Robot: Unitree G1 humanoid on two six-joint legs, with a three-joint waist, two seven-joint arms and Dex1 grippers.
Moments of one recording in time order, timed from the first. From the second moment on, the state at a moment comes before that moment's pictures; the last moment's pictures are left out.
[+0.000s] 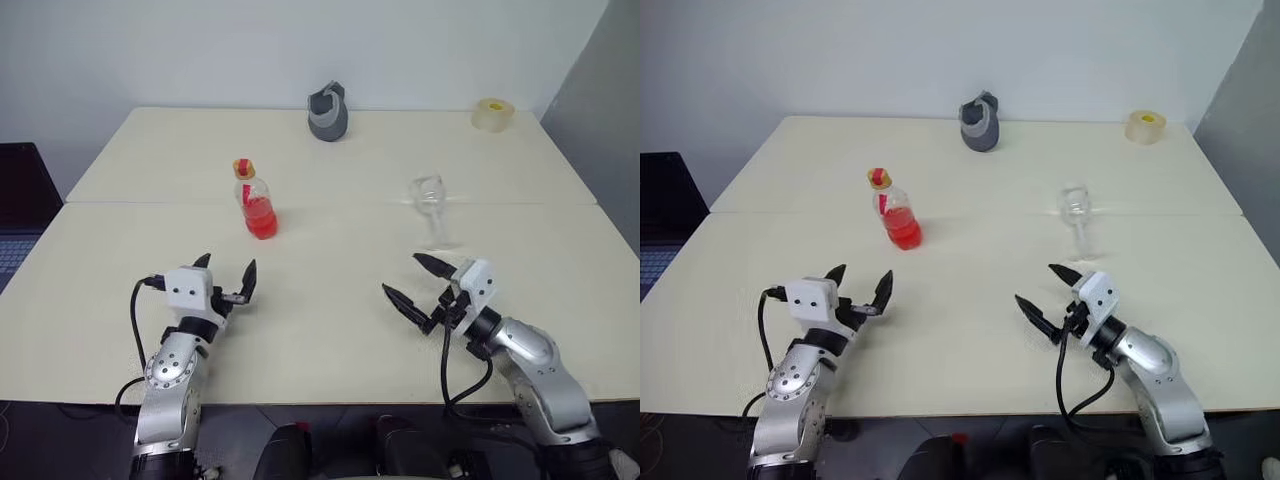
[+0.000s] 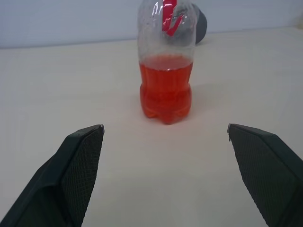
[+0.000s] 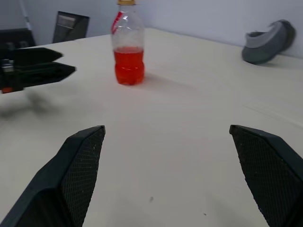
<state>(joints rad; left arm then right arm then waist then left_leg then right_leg) -0.01 0.26 0.18 -0.11 -0.20 0.02 -0.29 -0.06 -0.43 0.06 -0.37 0.35 0.24 0.66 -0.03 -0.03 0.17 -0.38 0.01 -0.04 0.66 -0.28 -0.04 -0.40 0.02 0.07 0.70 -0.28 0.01</state>
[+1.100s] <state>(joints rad) -0.54 0.30 0.14 0.48 -0.13 0.03 -0.31 -0.21 -0.42 0.08 -0.45 0.45 0.42 0.67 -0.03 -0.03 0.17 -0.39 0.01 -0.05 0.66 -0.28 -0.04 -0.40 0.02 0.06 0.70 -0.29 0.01</state>
